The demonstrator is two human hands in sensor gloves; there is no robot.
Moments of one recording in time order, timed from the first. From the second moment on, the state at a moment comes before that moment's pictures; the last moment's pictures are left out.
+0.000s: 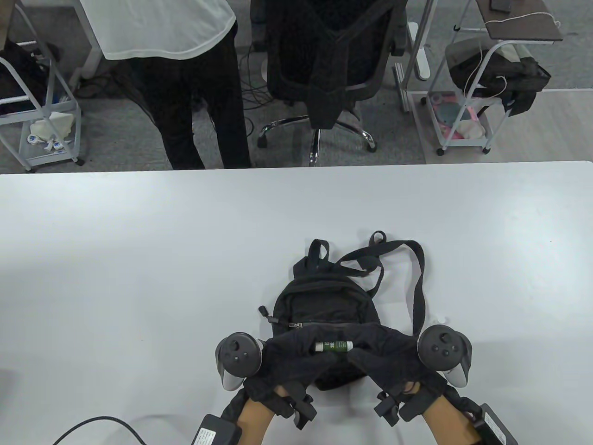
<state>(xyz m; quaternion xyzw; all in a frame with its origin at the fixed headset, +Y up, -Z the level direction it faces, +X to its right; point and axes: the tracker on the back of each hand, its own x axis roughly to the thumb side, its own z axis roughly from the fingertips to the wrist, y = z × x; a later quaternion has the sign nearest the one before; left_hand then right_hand) -0.086 -0.728 -0.196 0.01 -0.28 0.59 0.76 0.179 -0.727 -0.198 0.18 0.02 0.85 0.50</state>
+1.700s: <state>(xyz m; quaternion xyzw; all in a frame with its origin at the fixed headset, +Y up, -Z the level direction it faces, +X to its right) -0.084 -0.725 -0.193 0.02 -0.29 0.58 0.76 0.178 -0.727 -0.198 0.18 0.04 0.85 0.50</state>
